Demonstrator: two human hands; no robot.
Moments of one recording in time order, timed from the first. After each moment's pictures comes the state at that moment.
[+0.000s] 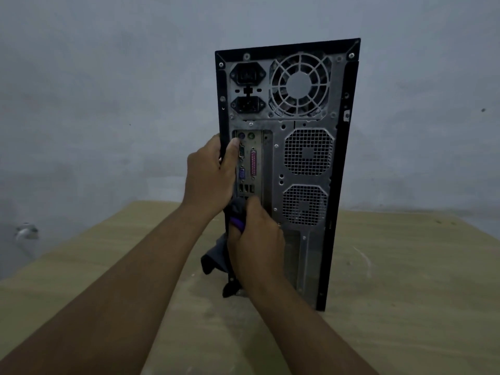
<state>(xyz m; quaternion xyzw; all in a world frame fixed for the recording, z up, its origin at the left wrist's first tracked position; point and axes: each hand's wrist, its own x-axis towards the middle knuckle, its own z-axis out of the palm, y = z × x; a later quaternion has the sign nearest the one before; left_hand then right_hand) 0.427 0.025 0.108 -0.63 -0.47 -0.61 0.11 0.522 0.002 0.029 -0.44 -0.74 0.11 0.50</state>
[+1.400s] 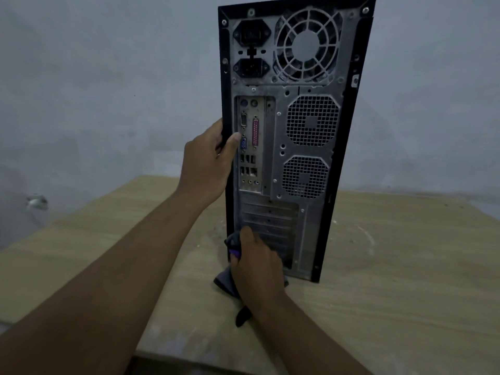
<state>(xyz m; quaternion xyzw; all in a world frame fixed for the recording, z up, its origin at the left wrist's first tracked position) 0.403 0.019 0.077 -0.65 -0.48 -0.58 0.07 0.520 0.002 -0.056 -0.49 -0.81 0.08 0.32</state>
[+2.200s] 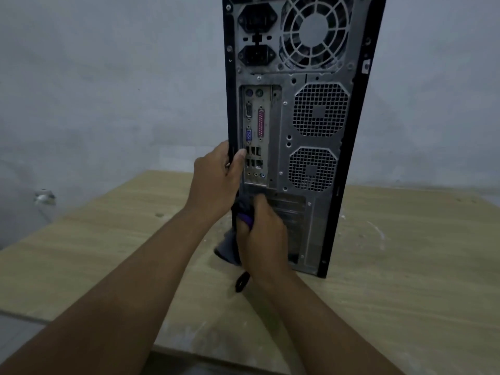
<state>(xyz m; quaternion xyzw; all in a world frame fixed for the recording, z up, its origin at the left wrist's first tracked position) 0.405 0.017 0.045 -0.63 -0.54 -0.55 0.10 0.511 0.008 -0.031 -0.43 -0.75 0.17 0.47</state>
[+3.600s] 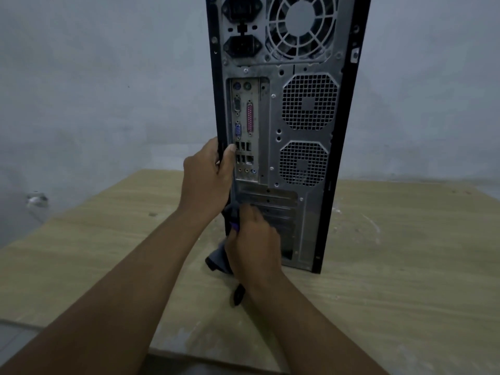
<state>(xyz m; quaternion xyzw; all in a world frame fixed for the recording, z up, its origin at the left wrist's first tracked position) 0.408 0.019 0.039 -0.62 -0.53 -0.56 0.11 0.509 0.001 -0.035 -0.47 -0.78 0.08 0.41</state>
